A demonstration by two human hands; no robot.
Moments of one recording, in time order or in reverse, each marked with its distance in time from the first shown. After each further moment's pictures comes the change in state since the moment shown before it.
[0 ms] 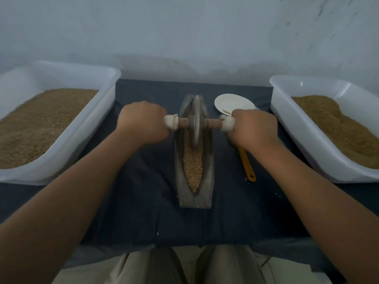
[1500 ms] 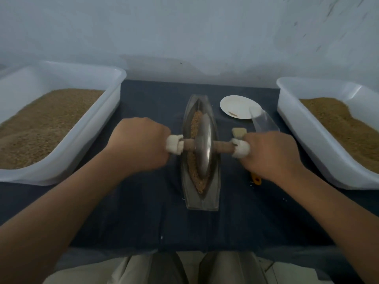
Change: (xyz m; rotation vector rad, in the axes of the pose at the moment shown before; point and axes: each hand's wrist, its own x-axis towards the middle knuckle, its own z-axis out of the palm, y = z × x) left_hand -0.051 -0.010 0.002 0.124 0.141 0.209; right_hand -0.058 0.008 -0.025 0.051 -0.083 -0.104
